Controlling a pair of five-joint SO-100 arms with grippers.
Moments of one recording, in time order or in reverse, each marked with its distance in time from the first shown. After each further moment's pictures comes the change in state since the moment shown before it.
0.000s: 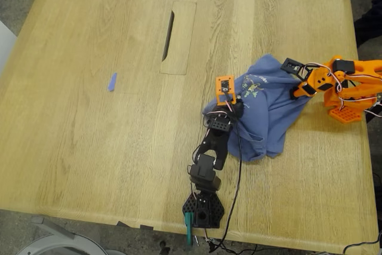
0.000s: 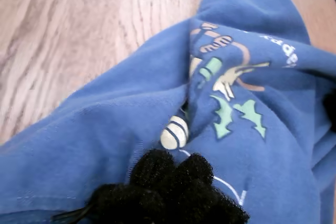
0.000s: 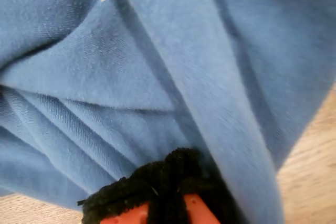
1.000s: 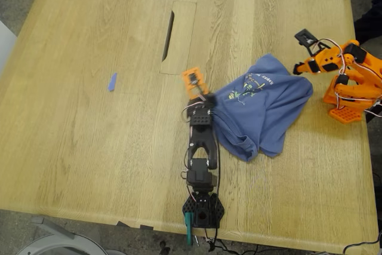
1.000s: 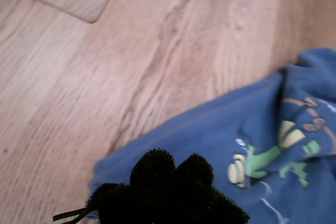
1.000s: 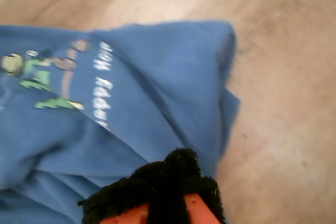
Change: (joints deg) arm 0 -7.6 4.9 -13.4 19.3 1.7; arm 1 10.3 -9.1 -19.7 -3.3 -3.6
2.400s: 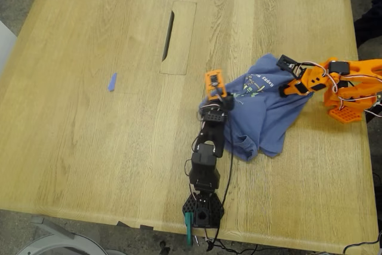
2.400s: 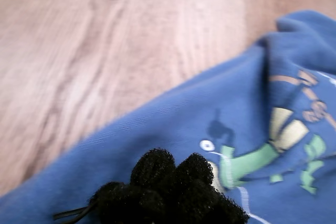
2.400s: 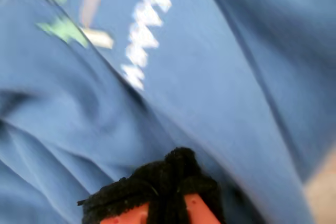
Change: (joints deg) arm 0 0.7 -17.6 4.2 -20.6 -0.8; arm 1 -9.1 5.4 23.9 -8.3 3.2
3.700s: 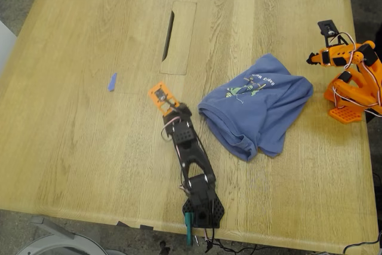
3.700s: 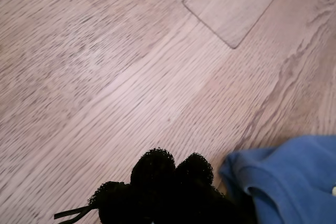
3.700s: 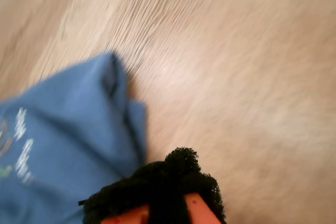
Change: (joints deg) arm 0 -27.1 41.4 18.2 22.3 1.6; arm 1 44.3 16.1 -20.7 22.8 -4.0
